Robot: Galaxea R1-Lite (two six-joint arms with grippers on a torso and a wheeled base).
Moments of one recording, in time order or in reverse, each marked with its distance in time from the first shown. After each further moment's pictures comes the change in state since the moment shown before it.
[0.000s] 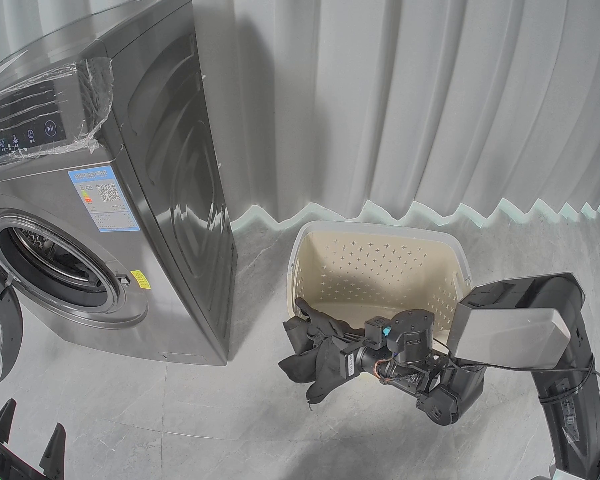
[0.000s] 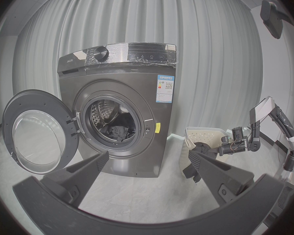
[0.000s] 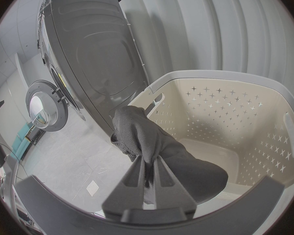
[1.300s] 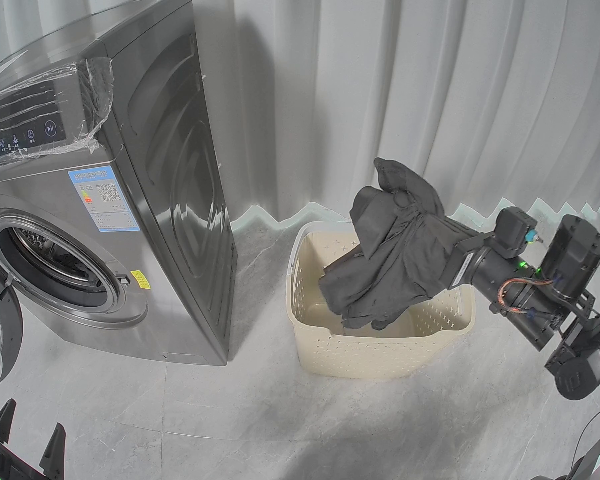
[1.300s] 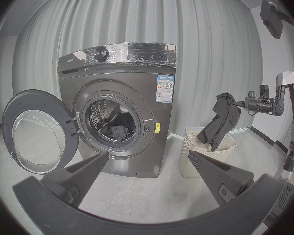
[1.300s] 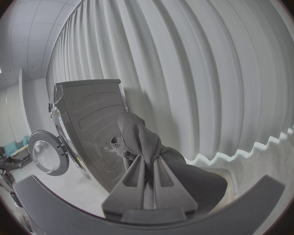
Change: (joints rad) left arm 0.000 0.000 0.000 0.000 0.000 0.000; right arm -0.044 -0.774 0.305 0.020 -0.110 -0.025
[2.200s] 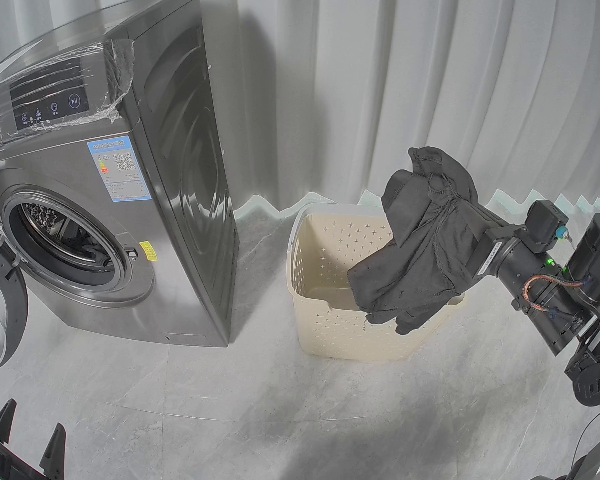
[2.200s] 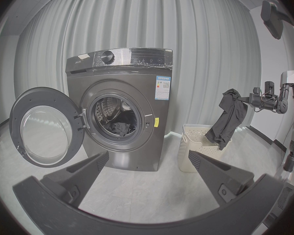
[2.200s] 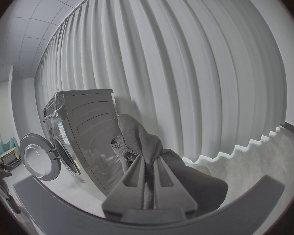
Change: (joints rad) left arm 0.000 0.000 0.000 0.000 -0.001 -0.004; right arm 0.017 -0.109 0.048 -0.002 -0.166 -0.027
